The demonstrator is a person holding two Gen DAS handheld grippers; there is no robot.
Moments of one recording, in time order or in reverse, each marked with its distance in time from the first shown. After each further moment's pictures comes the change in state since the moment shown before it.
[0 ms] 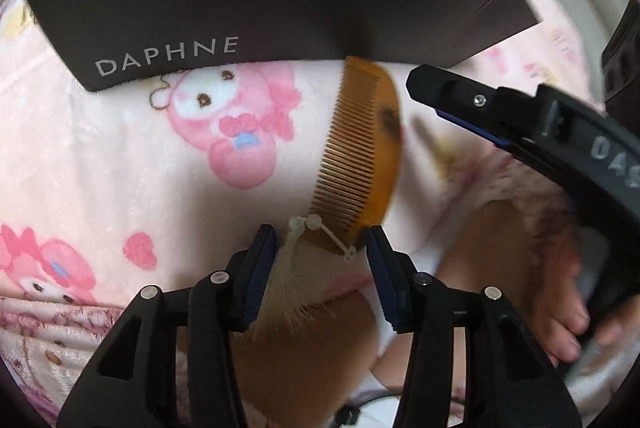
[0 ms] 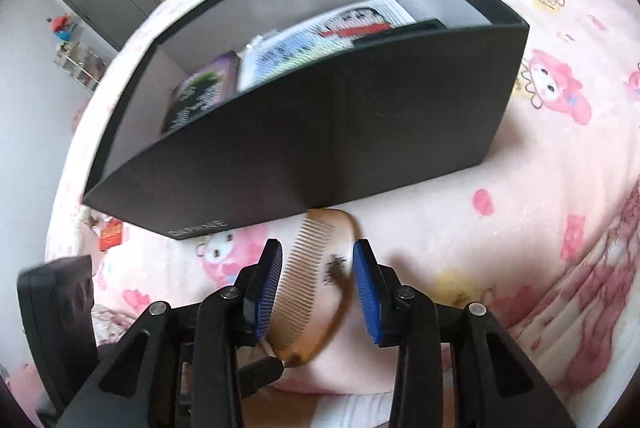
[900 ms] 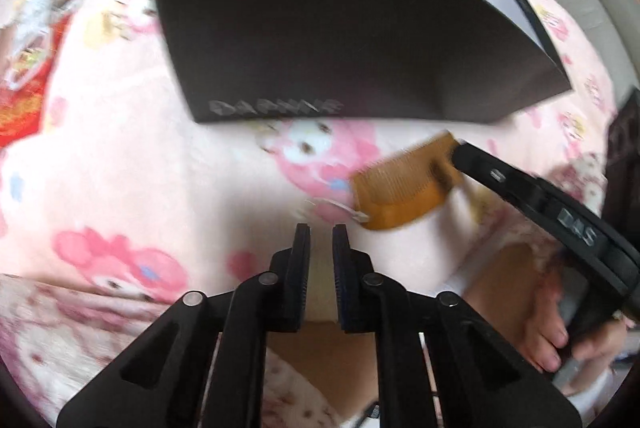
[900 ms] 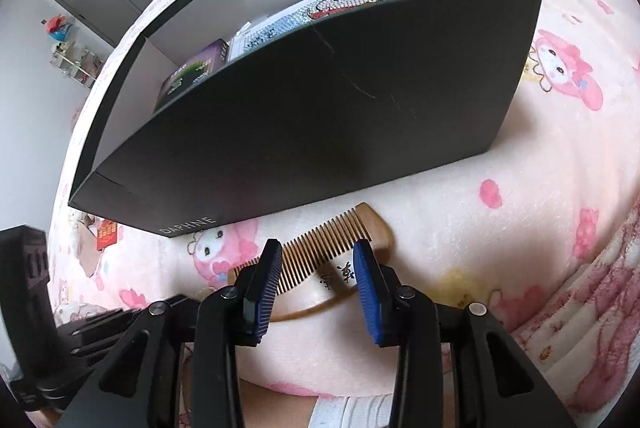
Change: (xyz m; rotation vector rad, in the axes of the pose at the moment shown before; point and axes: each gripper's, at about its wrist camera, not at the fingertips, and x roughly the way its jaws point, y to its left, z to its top) left arm -0.053 0.048 -0.013 -0.111 -0.076 0.065; right arm 0.001 -0.023 -0.003 -0.009 0.043 0.024
